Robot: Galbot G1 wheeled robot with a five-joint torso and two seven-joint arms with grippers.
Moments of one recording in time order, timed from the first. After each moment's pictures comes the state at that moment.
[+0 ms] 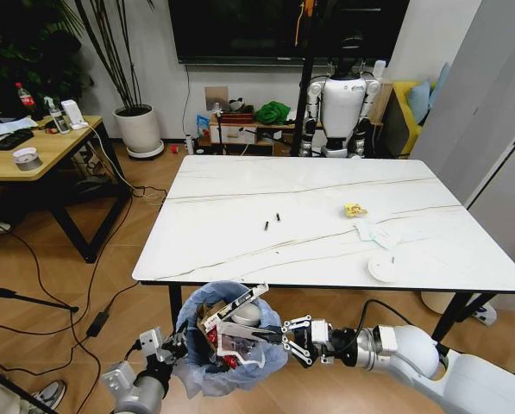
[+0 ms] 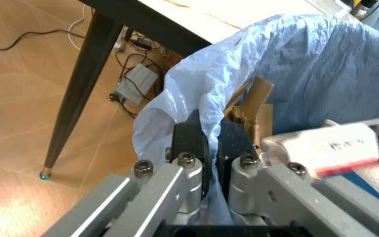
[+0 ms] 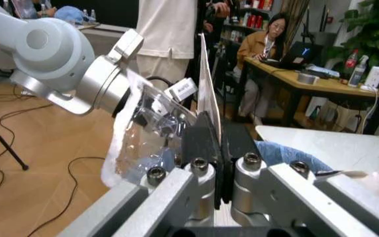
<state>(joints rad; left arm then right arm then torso) 1.74 -1.25 -0.45 -2.10 -0.79 0.18 -0.22 -0.98 0.60 -0.27 1.90 0.61 0.42 -0.65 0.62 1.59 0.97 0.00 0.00</state>
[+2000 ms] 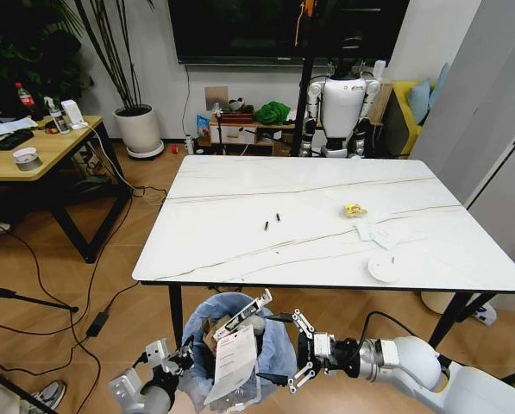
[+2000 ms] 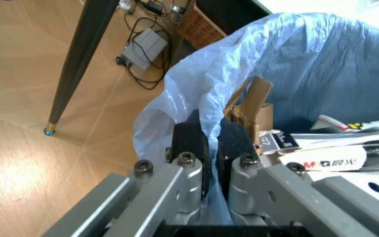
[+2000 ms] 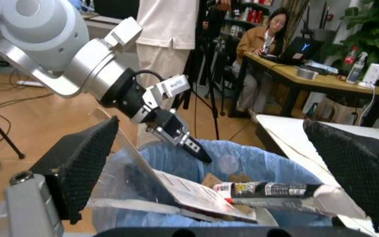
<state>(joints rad) 1.77 -1.25 -0.42 -2.11 -0.85 0.24 -0.30 -1.06 0.63 -0.21 1.87 0.55 0.46 -0.67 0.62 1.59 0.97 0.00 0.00</state>
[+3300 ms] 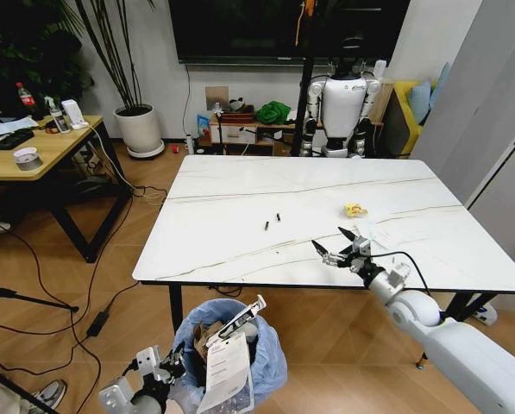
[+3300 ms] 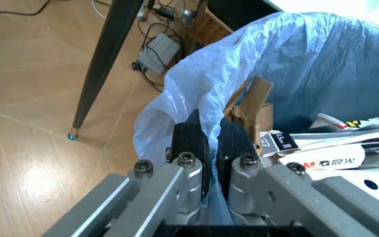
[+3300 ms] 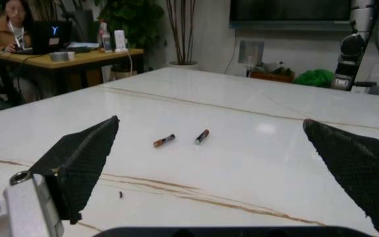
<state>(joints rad) 1.82 -1.24 -0.45 -2.14 -0.80 0.24 -0.30 -0.80 0.82 -0.10 1.39 0.80 0.29 -0.25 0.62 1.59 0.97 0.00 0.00</state>
